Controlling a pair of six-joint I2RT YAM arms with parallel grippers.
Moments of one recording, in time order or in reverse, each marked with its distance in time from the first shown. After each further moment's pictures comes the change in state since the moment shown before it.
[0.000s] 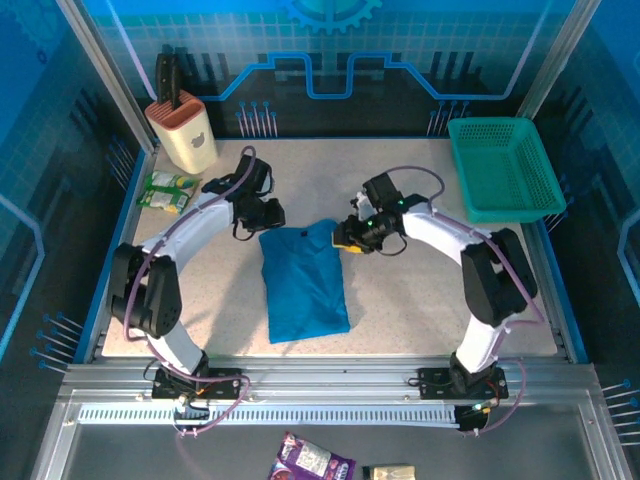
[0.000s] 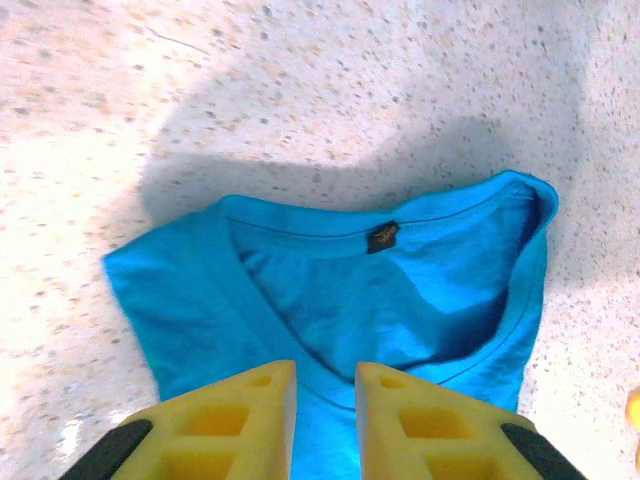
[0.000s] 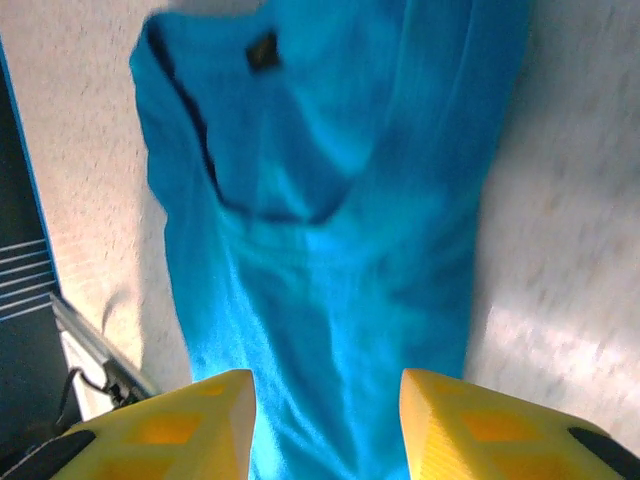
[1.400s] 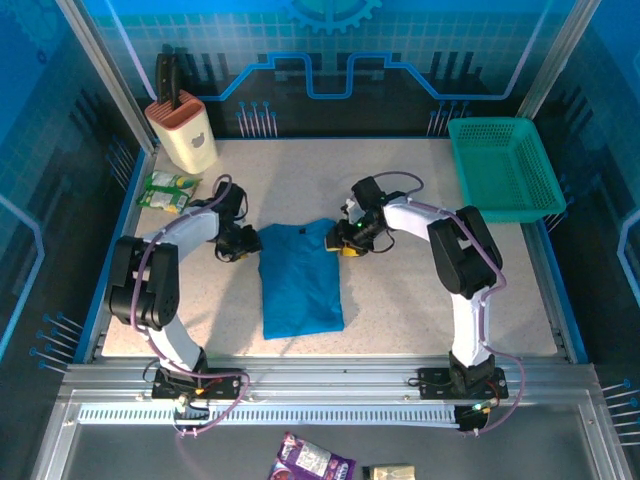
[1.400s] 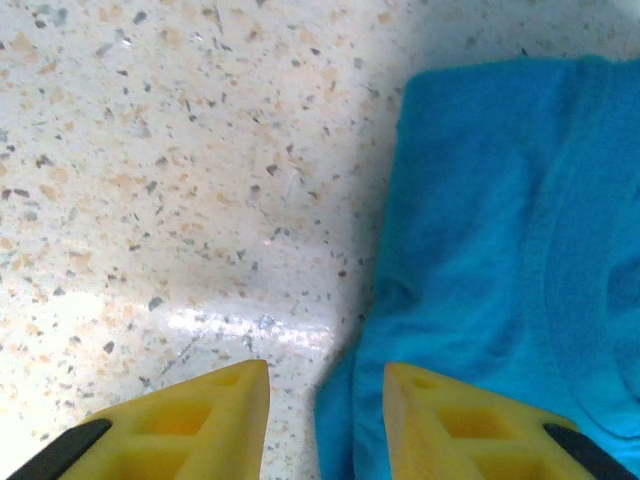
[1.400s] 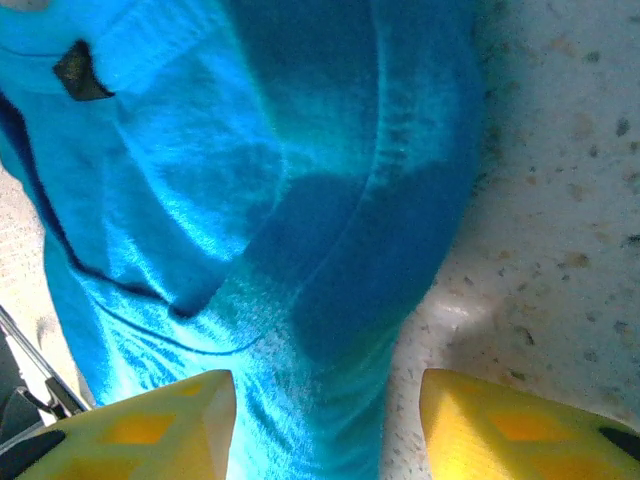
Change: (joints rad) left arm 0.174 0.049 -0.234 0.056 0.056 -0.068; right arm 0.000 0.244 0.100 -0.003 -0.032 -0.064
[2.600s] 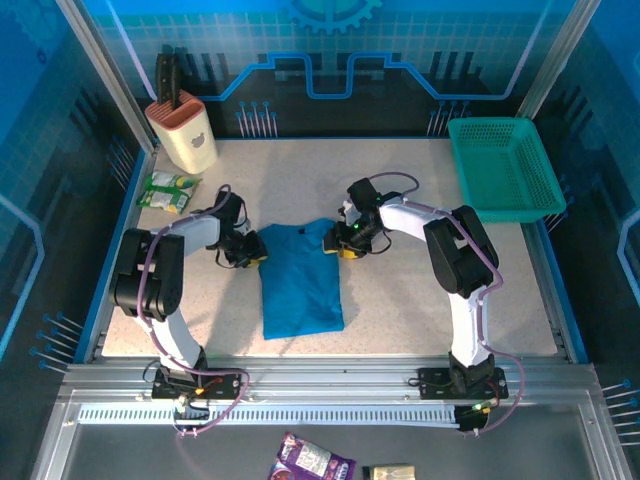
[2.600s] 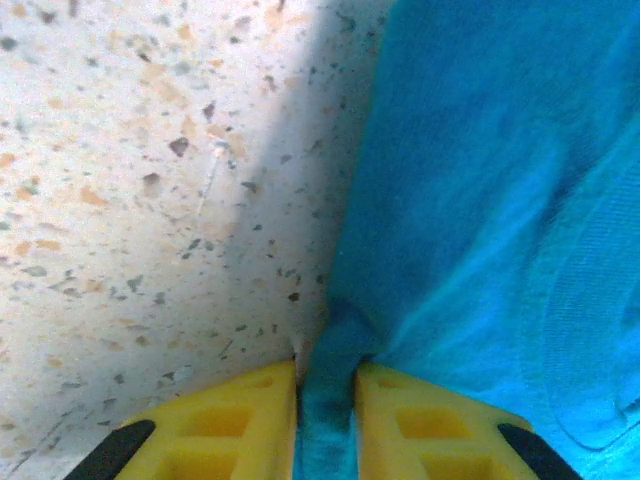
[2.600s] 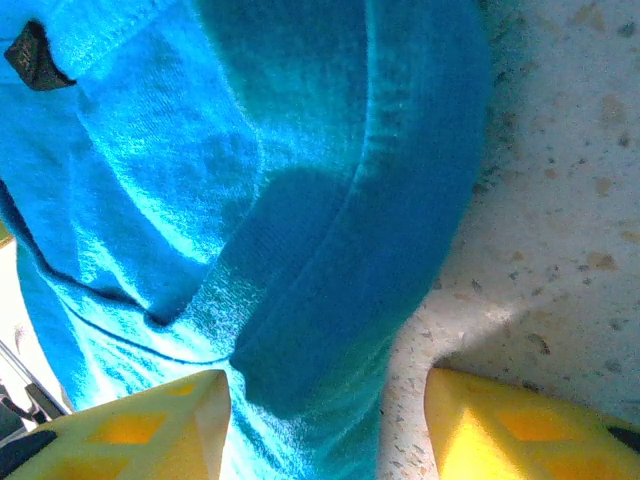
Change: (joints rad) left arm 0.011 0.063 -0.081 0.156 0.187 -0.039; right arm 0.020 0.012 0.021 -0.028 0.032 0.002
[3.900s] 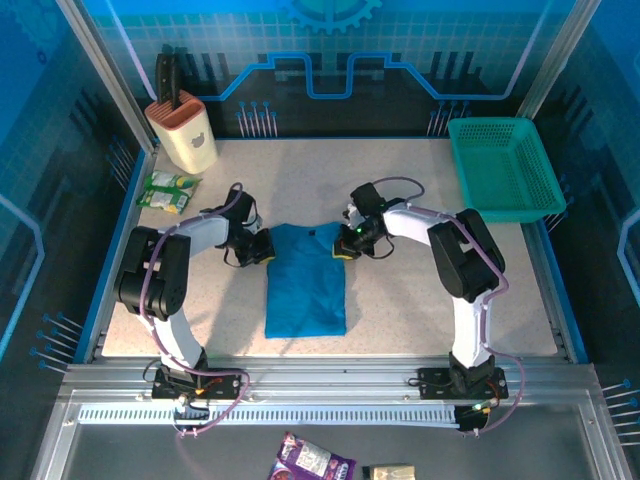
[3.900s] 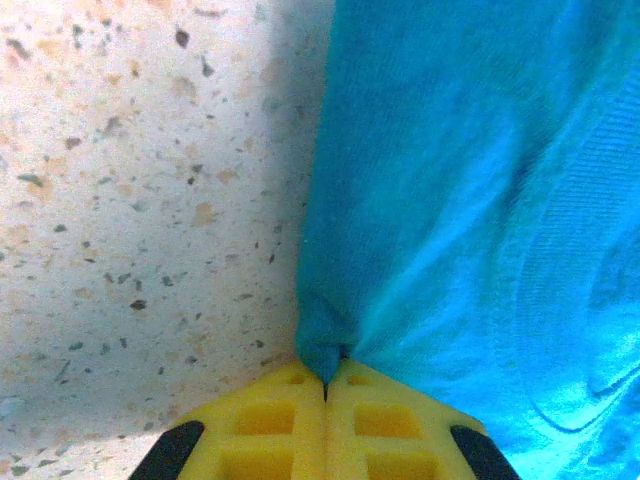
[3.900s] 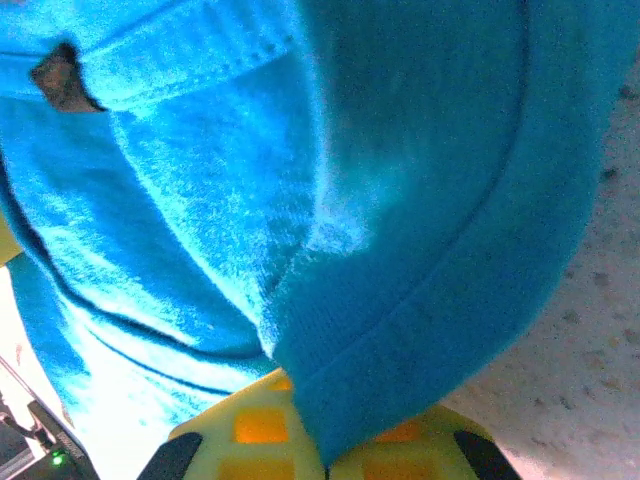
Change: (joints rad) left arm -0.058 0.014 0.033 0.023 0.015 0.010; right arm -0.006 -0.061 -0.095 0.081 0.022 0.060
